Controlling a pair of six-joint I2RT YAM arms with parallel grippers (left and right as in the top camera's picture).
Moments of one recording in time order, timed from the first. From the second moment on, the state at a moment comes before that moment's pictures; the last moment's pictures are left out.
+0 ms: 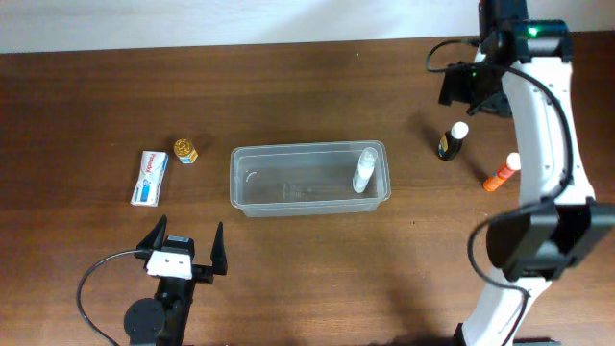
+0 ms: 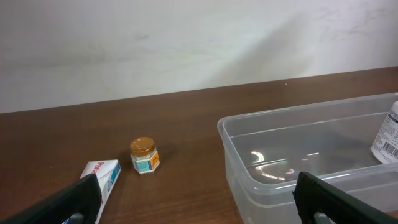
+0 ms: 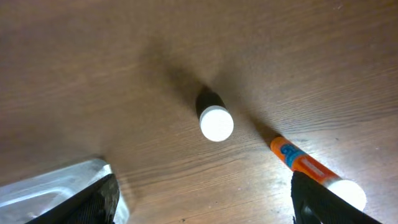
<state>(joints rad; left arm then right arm) 0.02 0.01 0.01 -0.06 0.16 0.06 -0.04 2.06 2.16 -1.42 0.08 0.25</state>
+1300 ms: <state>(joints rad) 0.02 0.01 0.01 -0.06 0.16 0.06 -0.13 2.30 1.98 -1.25 -0.07 -0.01</state>
